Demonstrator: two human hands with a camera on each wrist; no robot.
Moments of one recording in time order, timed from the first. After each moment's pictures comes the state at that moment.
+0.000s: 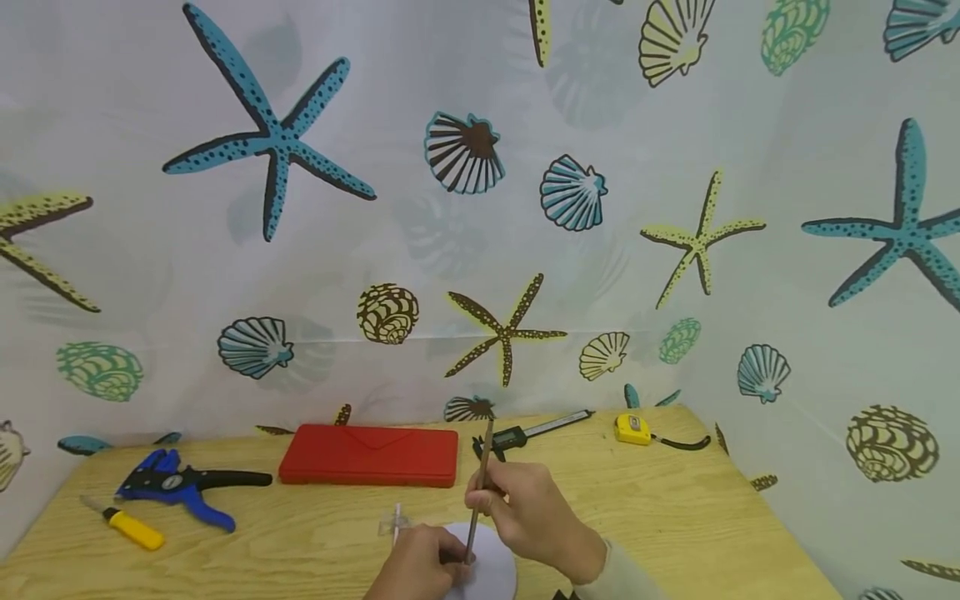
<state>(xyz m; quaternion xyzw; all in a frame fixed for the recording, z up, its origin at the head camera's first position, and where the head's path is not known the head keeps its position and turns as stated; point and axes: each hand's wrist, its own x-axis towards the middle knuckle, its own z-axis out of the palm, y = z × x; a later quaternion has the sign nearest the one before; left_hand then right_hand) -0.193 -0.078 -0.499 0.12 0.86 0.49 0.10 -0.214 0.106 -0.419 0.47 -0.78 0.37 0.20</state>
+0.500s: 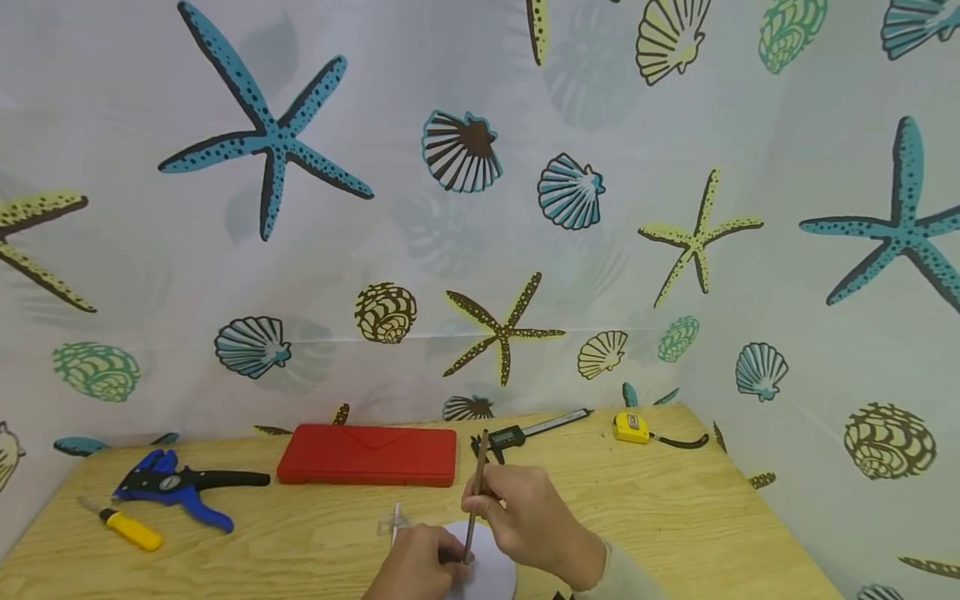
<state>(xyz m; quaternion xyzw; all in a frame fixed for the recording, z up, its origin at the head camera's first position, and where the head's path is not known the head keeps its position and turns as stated) -0.191 -0.074 -0.497 0.11 0.86 0.48 0.10 -0.212 0.109 -0.416 0.48 -0.78 0.35 0.22</state>
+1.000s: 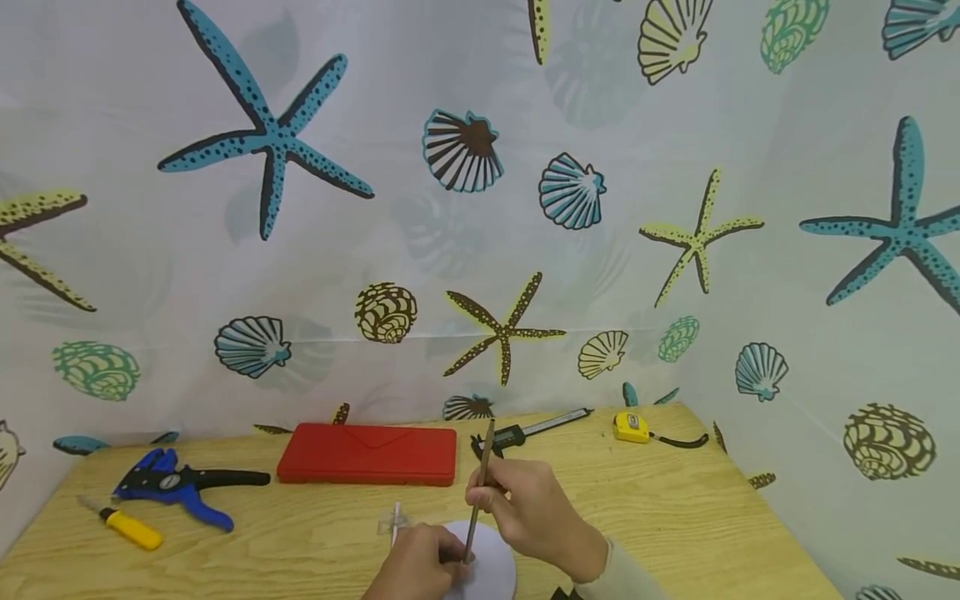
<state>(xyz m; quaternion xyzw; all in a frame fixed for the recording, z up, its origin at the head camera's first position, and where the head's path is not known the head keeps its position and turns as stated) -0.191 -0.075 -0.497 0.12 0.86 0.48 0.10 -0.213 0.109 -0.415 0.47 -0.78 0.36 0.22</state>
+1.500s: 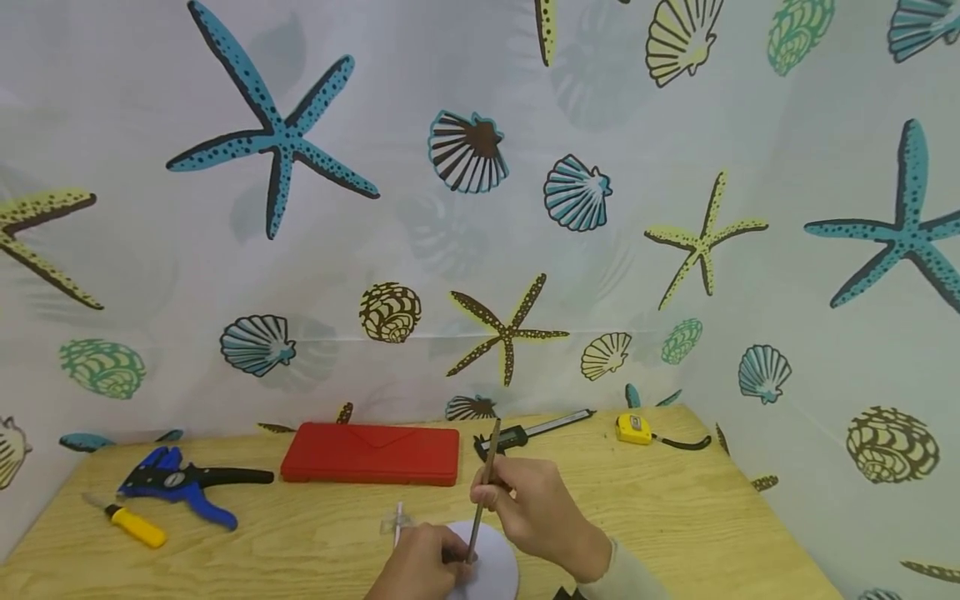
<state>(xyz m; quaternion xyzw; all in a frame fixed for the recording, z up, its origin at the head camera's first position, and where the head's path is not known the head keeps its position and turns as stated) -0.191 -0.076 -0.497 0.13 0.86 0.48 0.09 -0.211 0.109 -0.412 0.46 -0.77 0.36 0.23</state>
